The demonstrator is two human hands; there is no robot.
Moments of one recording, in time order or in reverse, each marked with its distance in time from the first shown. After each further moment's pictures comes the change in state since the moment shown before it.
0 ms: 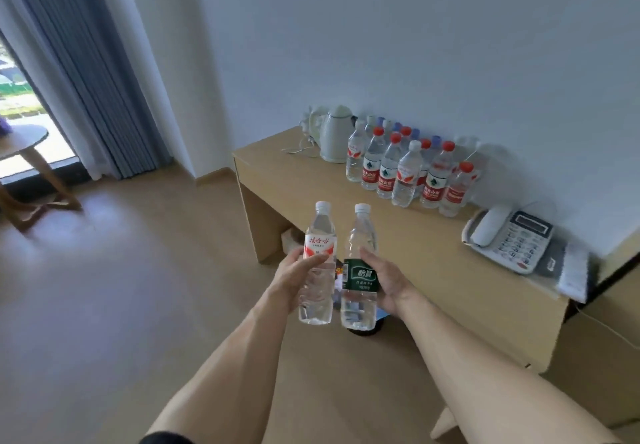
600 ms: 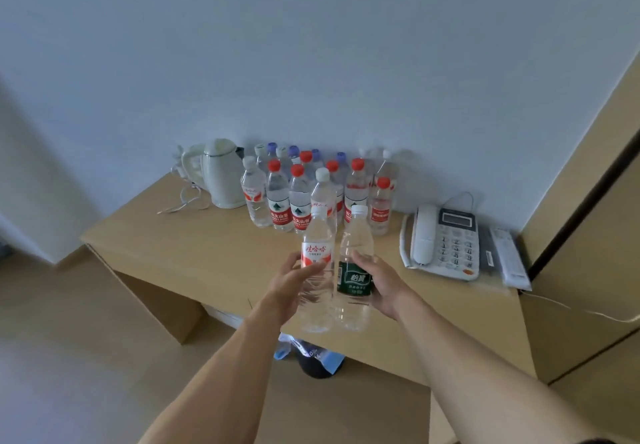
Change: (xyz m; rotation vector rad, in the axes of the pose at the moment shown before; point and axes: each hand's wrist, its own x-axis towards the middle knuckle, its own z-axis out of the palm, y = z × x) left_hand 0.210 0.041 0.137 0.183 -0.413 -0.060; right_hand 0.102 -0.086 -0.138 0.100 0.366 -0.199
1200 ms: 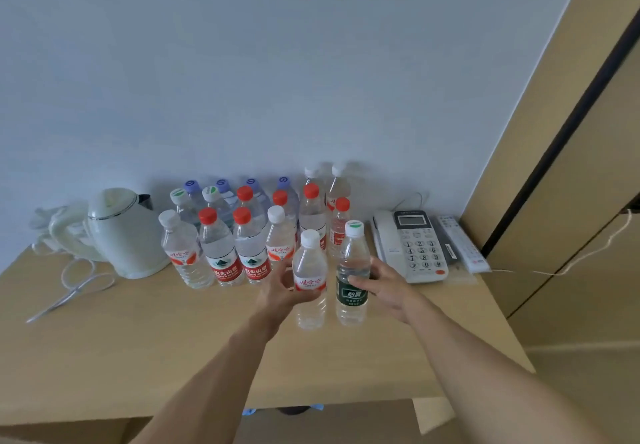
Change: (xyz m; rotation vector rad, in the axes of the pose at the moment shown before) left_hand 0.141 0.031 -0.008 0.403 -0.395 0.098; right_hand 0.051 -0.025 -0.042 -0.183 0.428 -0.102
